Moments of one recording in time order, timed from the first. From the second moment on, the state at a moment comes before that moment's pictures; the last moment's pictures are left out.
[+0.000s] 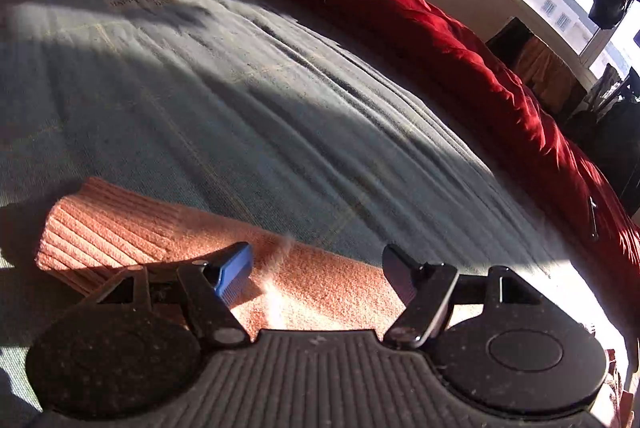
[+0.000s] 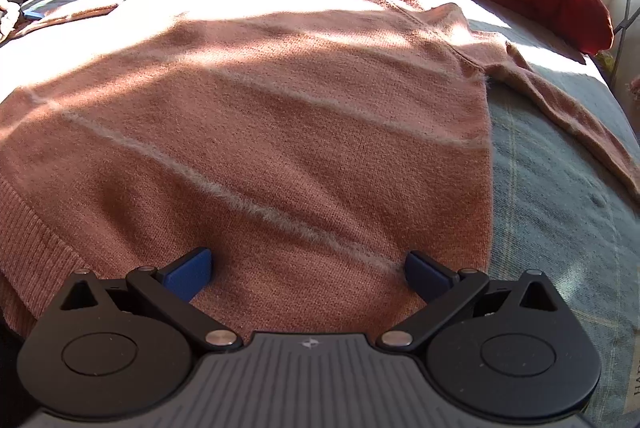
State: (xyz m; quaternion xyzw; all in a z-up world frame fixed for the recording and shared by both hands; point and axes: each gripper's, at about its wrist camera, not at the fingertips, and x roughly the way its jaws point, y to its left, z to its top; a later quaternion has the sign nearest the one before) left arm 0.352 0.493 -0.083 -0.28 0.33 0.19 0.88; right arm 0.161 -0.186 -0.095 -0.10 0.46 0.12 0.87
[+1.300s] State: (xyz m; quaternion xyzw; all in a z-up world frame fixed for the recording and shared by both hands) left arm 0.397 0.349 -0.057 -0.14 0.39 0.06 0.91; right arm 0.157 -0.185 -0.060 -0.13 0.49 0.07 0.86
